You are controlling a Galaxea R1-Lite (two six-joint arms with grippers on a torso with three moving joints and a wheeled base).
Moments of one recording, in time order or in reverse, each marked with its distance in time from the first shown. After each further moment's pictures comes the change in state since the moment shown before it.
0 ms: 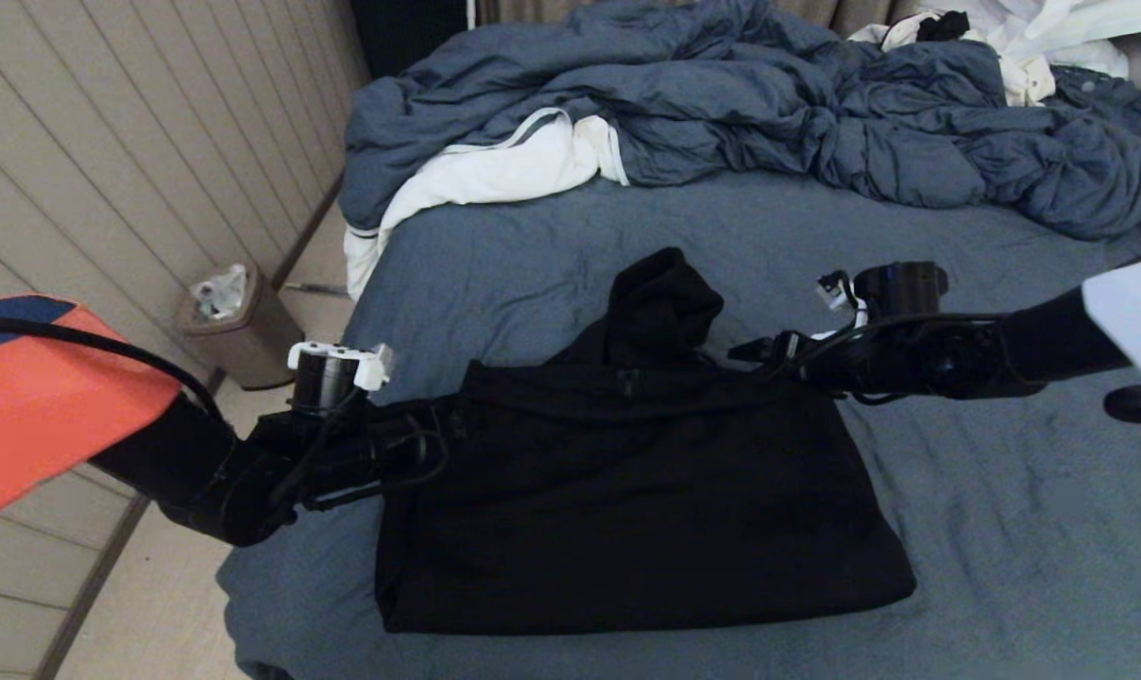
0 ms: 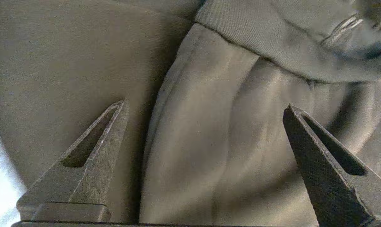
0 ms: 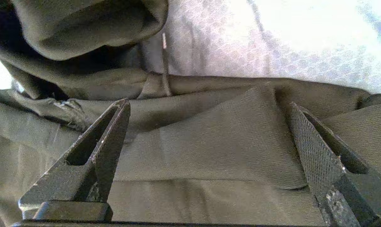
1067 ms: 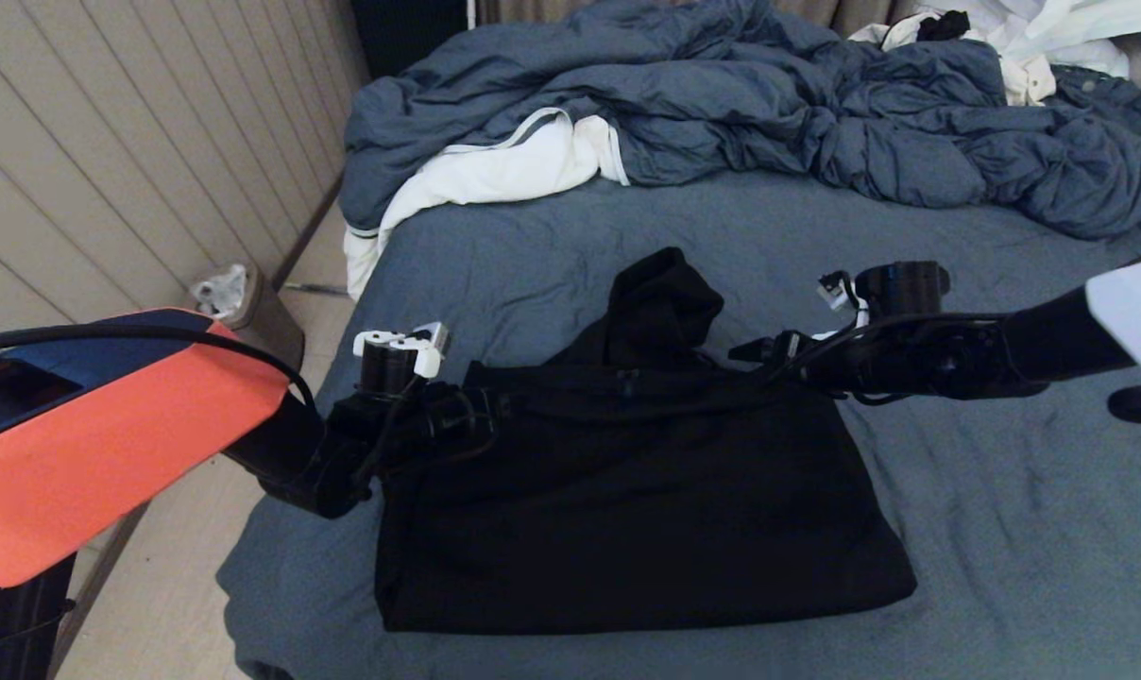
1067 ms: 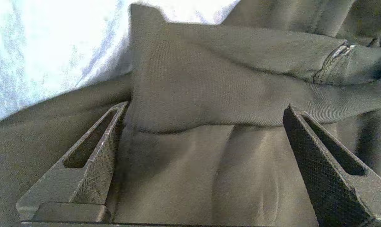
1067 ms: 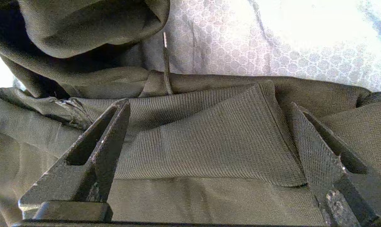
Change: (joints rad) left arm -0.062 0.165 -0.219 -0.083 0.074 0.134; right arm 0.000 -0.007 0.006 0.000 0.001 0.000
